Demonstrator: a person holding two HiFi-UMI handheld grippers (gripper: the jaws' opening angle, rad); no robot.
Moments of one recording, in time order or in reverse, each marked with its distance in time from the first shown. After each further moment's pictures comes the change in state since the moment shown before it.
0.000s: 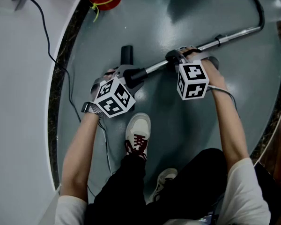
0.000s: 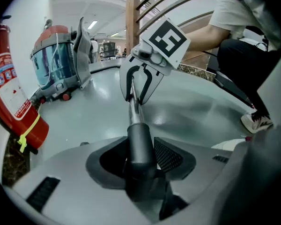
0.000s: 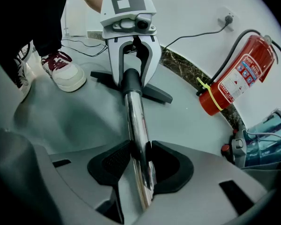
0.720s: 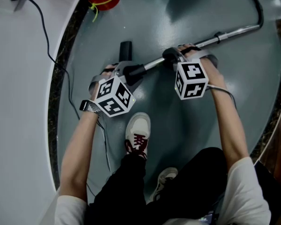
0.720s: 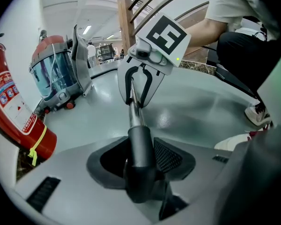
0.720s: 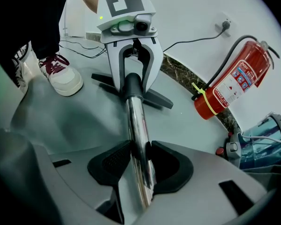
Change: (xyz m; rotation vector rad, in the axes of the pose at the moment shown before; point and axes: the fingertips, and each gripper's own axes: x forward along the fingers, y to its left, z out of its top) left arm -0.007 0.011 0.013 0.090 0.013 0.064; right arm -0.010 -0.010 0.012 0.001 -0.026 -0.044
